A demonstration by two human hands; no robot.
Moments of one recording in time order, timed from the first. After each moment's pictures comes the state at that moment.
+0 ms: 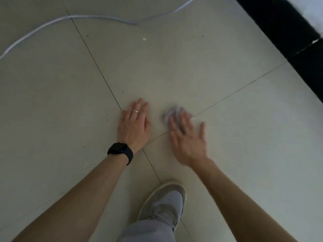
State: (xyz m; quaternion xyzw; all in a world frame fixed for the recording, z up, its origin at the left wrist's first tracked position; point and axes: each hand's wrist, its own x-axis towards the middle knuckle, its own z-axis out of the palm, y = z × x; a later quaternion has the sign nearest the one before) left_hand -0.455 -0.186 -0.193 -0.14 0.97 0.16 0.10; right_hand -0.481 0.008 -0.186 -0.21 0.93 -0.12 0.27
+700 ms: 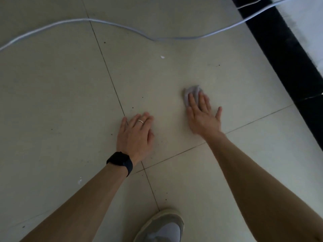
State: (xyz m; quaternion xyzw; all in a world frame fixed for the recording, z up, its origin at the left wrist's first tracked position) left_hand -0.478 -0.219 -0.192 -0.15 0.98 0.13 0.08; right_hand -0.637 -0.042 -0.187 -0.17 0.94 -0.06 0.29
